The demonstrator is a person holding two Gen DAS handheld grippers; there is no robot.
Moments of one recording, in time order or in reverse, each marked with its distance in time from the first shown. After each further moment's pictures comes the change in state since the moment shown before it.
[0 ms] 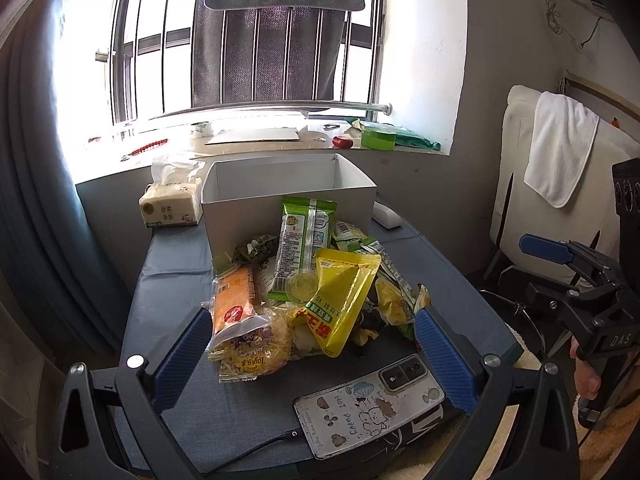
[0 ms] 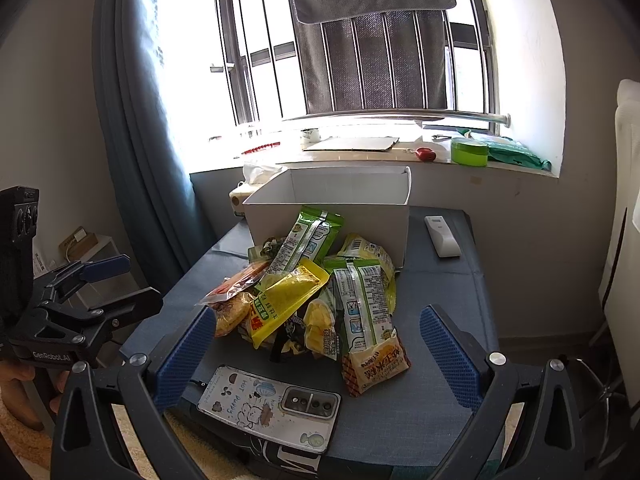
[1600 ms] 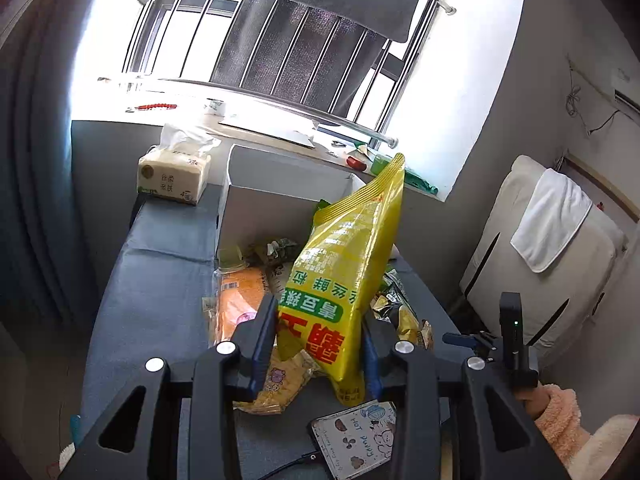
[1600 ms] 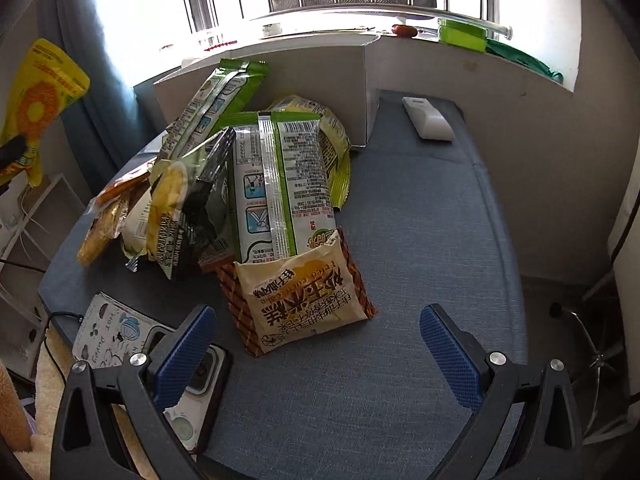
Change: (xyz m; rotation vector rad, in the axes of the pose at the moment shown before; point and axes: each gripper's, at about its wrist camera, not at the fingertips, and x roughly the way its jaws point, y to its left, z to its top) left arm 0.015 0.100 -0.021 -0.265 -0.061 -0.174; right arm 0.139 -0.073 -0.070 0.005 0.324 -0.033
